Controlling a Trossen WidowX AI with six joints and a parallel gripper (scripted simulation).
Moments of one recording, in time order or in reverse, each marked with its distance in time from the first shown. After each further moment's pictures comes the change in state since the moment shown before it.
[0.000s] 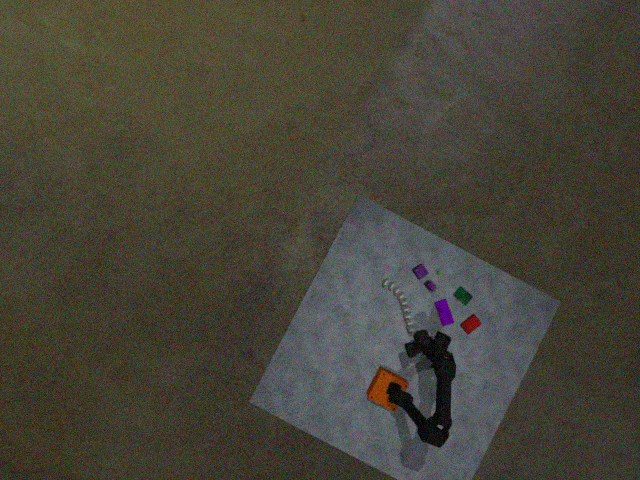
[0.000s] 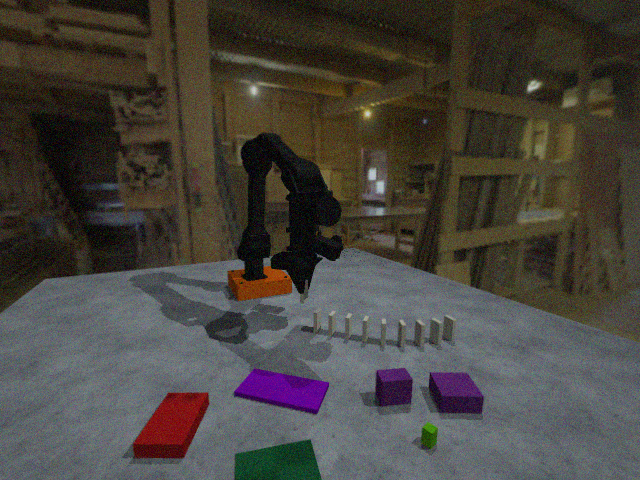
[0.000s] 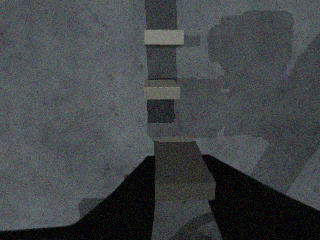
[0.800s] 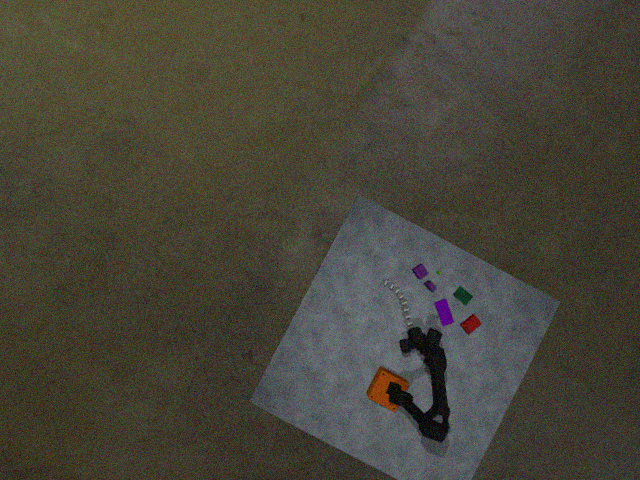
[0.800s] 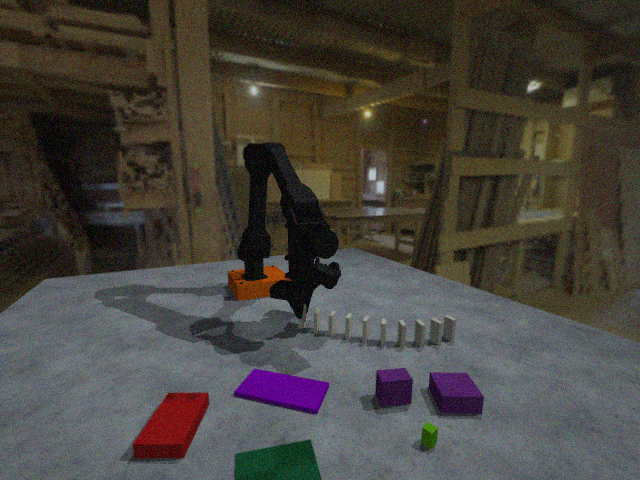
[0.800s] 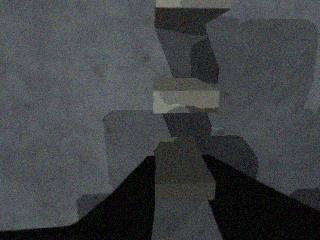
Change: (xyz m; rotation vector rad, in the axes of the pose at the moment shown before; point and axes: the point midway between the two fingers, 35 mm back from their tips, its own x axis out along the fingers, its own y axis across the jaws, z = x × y) arm 0.063 0.006 -0.009 0.000 0.009 0.007
